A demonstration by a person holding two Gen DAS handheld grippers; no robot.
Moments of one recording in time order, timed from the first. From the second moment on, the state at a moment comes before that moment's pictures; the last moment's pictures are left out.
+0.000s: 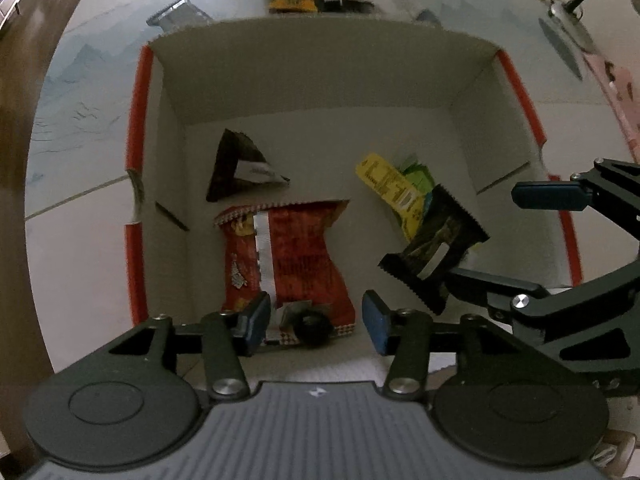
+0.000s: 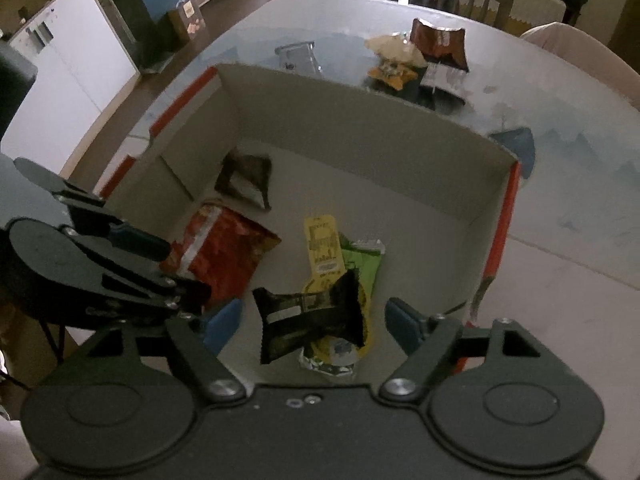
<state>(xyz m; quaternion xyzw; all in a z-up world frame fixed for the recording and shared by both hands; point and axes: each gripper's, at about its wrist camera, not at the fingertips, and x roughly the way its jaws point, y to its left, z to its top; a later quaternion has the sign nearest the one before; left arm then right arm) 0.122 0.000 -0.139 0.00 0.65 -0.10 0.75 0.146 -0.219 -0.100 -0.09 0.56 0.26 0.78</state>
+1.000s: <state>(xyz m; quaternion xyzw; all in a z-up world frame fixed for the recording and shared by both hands) 0.177 0.025 0.014 -0.01 0.49 -0.10 0.87 0.197 -0.256 0.022 -0.01 0.46 0.21 0.86</state>
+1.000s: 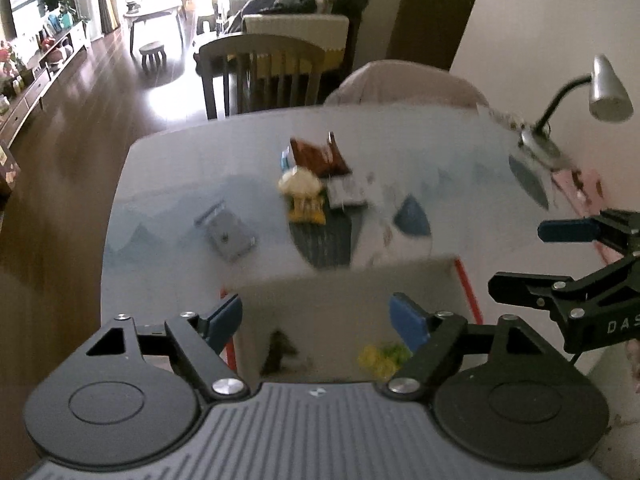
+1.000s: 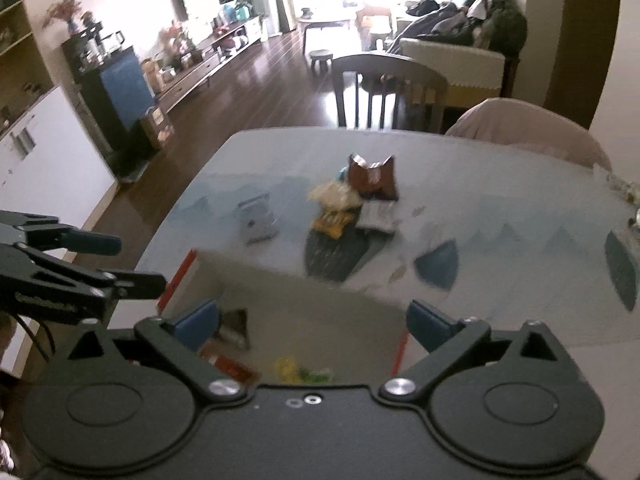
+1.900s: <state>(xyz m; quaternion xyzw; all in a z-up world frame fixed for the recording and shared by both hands) 0.475 0.009 -0.077 0.03 0.57 -0.02 0.82 0.444 -0.245 -0.085 -0.03 0.55 0.19 0.81</state>
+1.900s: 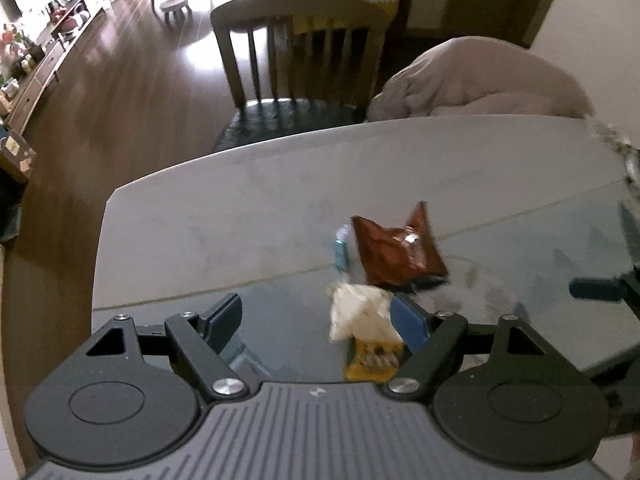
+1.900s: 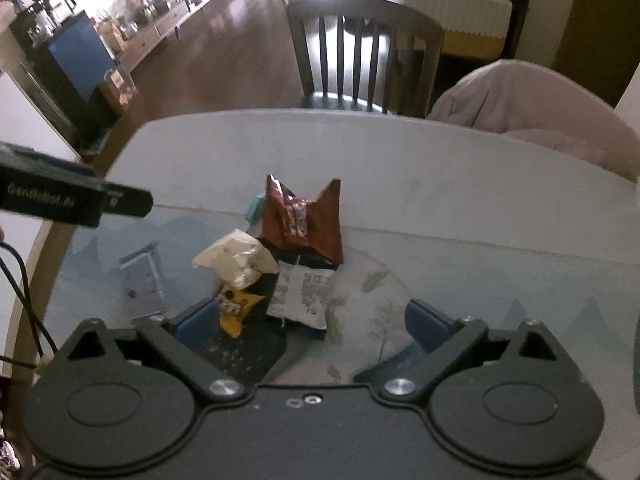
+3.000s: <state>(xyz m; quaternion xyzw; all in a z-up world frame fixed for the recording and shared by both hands) 0.559 -0.002 -0.212 0.00 0.63 0.00 0.77 0.474 -0.201 -0.198 -0.08 0.60 0.20 0.77</state>
